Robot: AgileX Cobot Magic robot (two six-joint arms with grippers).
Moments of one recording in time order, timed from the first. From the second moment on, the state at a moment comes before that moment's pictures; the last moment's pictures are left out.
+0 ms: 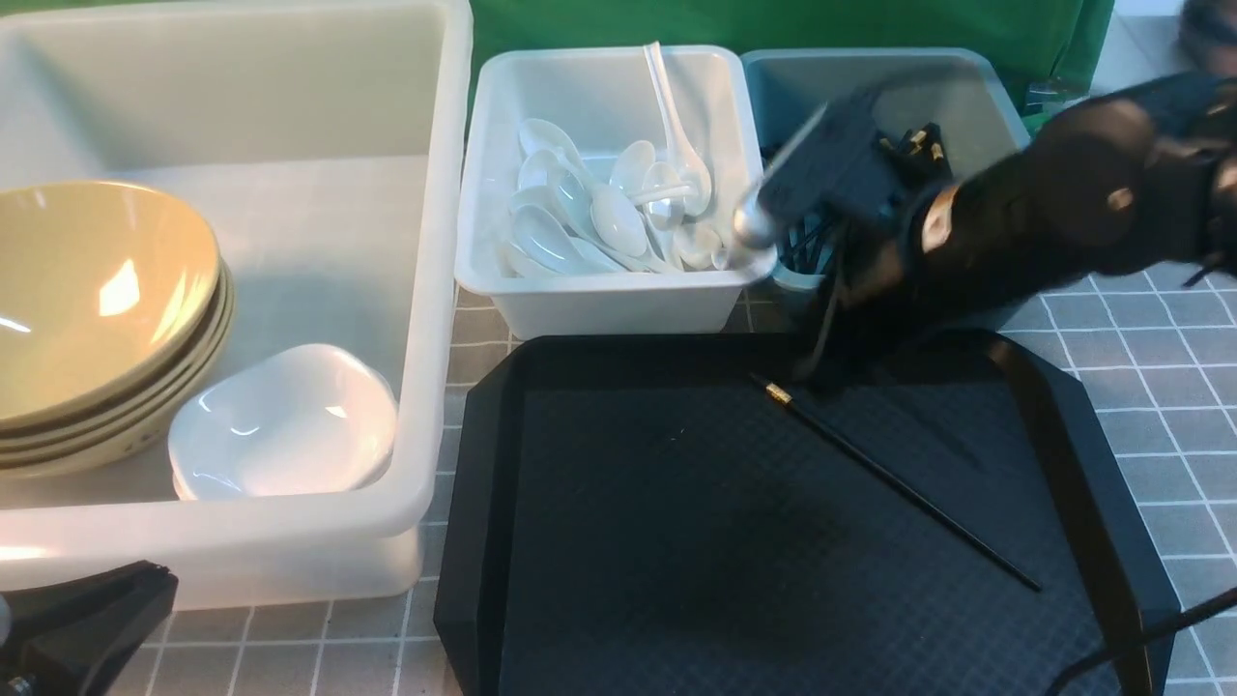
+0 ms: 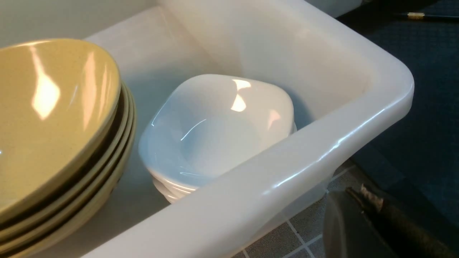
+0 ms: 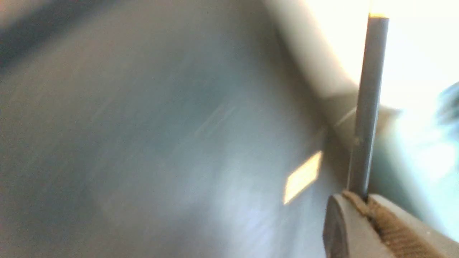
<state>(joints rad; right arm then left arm) 0.47 1.61 -1.20 0.06 0.44 -0.42 -0.47 0.29 -0.34 0.21 0.60 -0.03</state>
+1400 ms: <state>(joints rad) 0.41 1.95 -1.30 0.07 0.75 -0.30 -0.47 0.29 -0.34 0.21 0.60 -0.03</state>
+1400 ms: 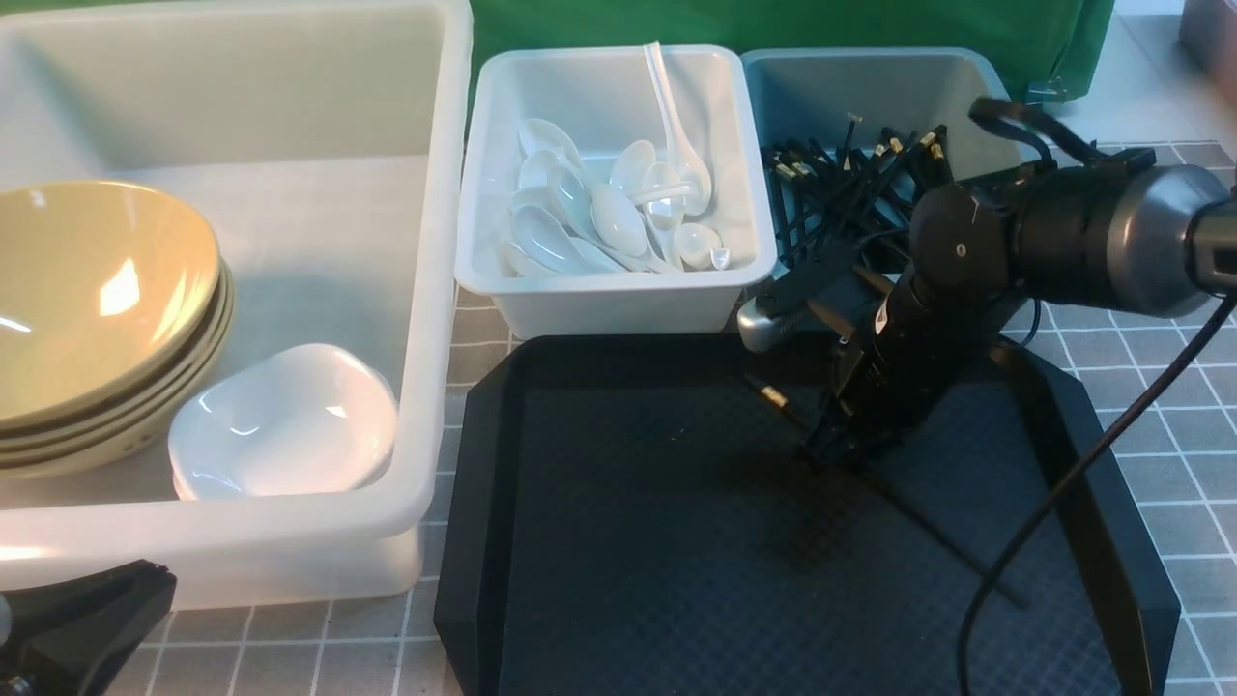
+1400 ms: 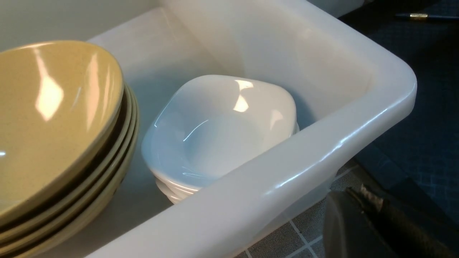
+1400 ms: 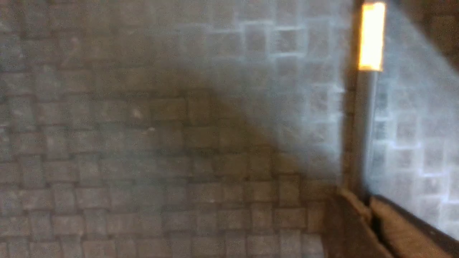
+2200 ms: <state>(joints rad) 0.29 1.67 -1.50 0.24 0.16 -0.45 -0.47 0.29 -0.34 0.25 0.60 -0.02</state>
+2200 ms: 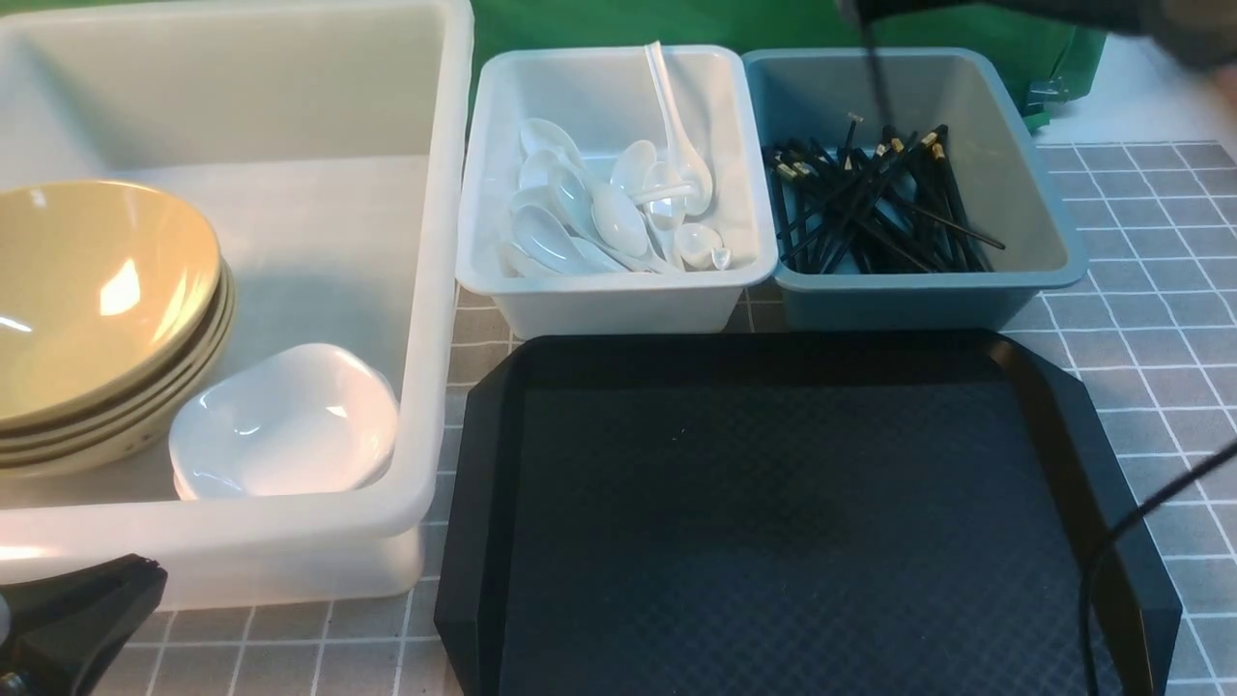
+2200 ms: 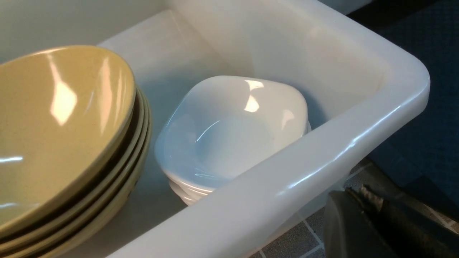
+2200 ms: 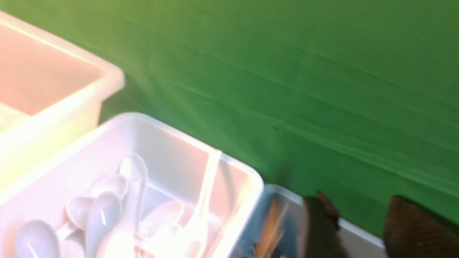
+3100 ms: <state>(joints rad) 0.27 0.58 -0.44 0.24 0.18 -0.51 -0.47 0.29 -0.34 0.25 0.60 -0.02</state>
